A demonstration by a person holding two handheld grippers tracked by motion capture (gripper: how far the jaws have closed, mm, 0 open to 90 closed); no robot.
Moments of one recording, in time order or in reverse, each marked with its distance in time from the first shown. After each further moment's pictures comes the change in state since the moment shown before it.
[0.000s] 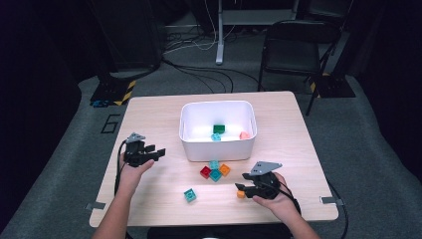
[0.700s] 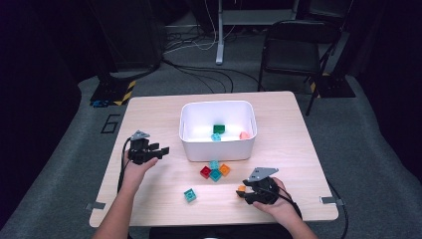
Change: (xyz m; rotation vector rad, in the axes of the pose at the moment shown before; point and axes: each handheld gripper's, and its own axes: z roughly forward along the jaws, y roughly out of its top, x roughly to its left) left arm -0.004 0.005 0.010 0.005 -0.017 0.011; right arm 0.003 -0.015 0.010 0.073 0.016 -0.021
